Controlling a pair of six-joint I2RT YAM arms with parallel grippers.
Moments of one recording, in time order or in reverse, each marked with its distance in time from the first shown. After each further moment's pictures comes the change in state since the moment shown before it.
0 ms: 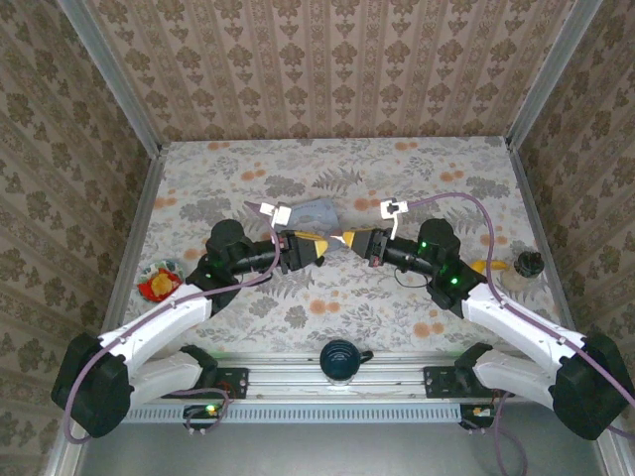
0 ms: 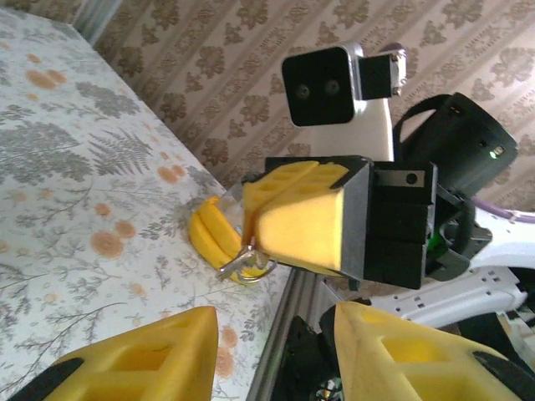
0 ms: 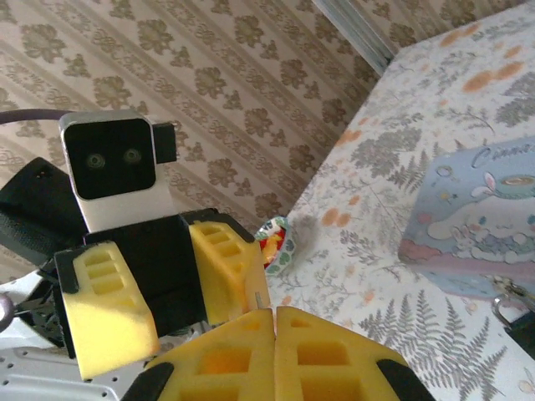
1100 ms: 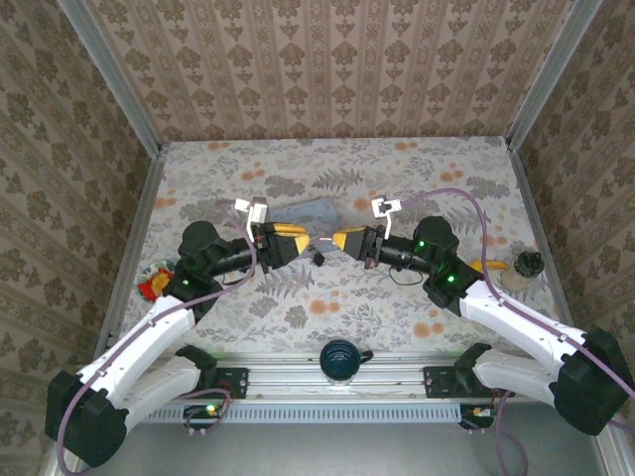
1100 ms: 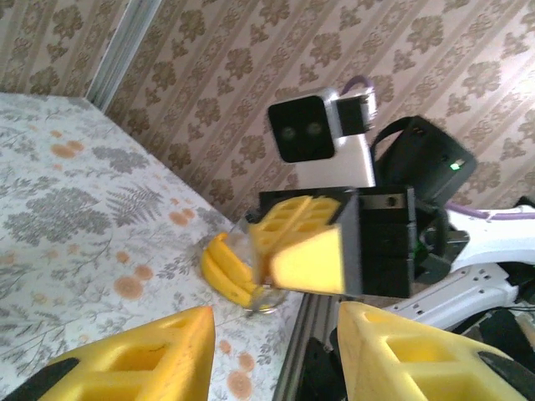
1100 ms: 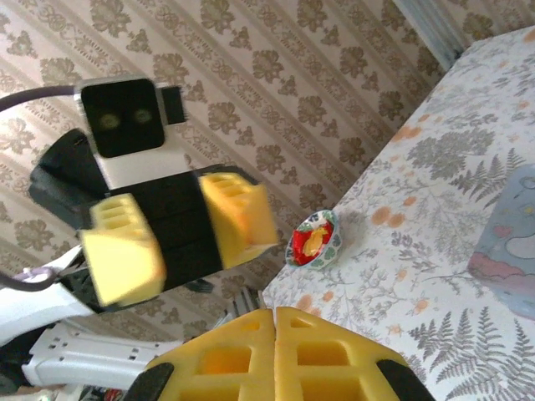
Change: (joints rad) left arm 0.105 -0.162 0.015 -0.113 0.039 0.078; right arm 0.060 0.018 0.055 0.027 -0.066 -0.007
